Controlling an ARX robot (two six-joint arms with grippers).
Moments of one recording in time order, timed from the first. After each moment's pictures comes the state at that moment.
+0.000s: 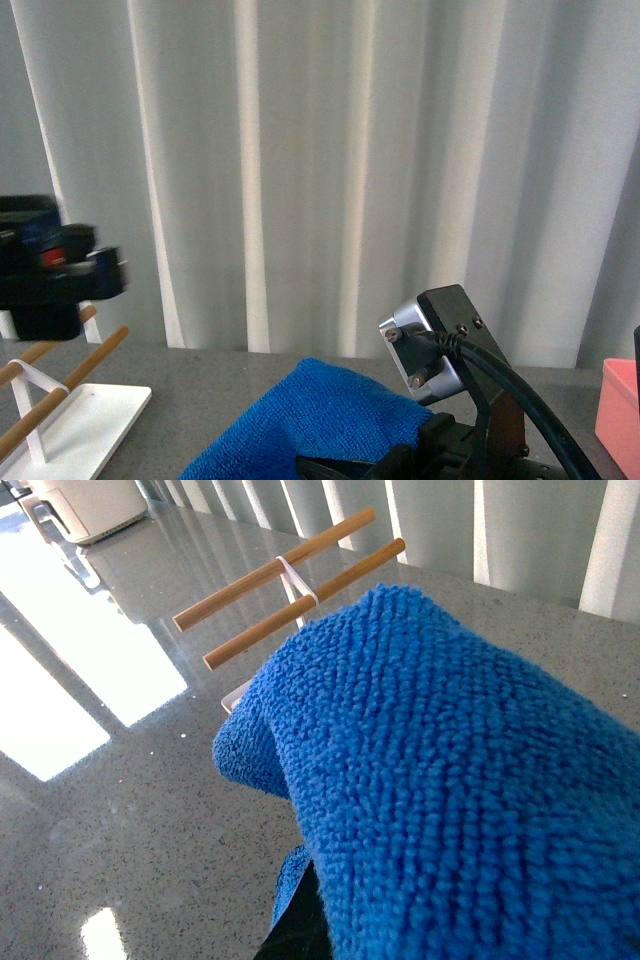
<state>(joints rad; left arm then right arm) -0.35 1.23 0.42 0.82 -0.35 -0.04 0.49 1.77 0.50 1.02 -0.48 0.13</state>
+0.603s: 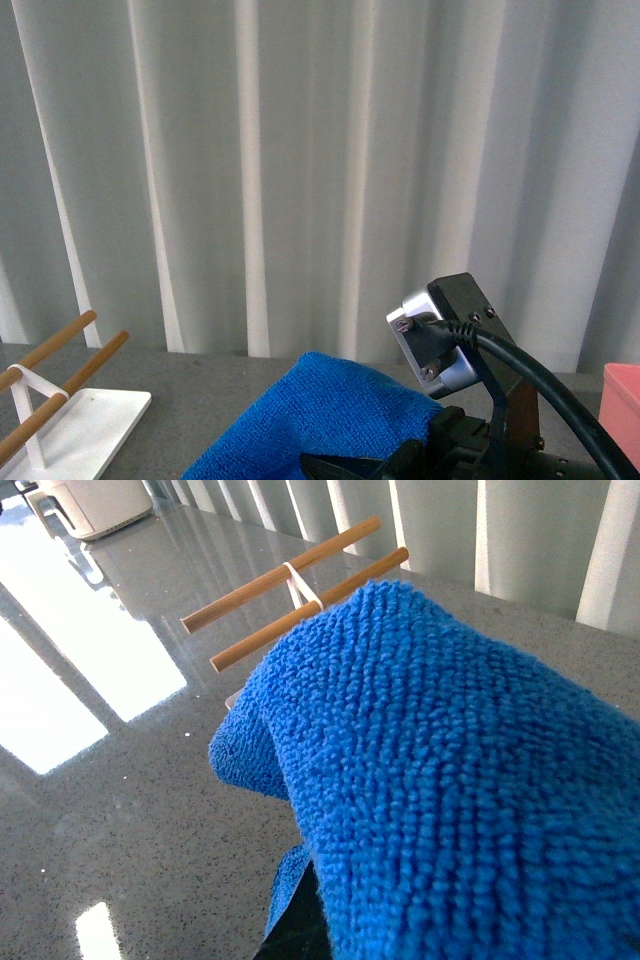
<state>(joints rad) -0.14 0.85 0.11 0.73 -0.13 -0.01 0.47 1.70 0.50 0.96 -0.49 0.10</state>
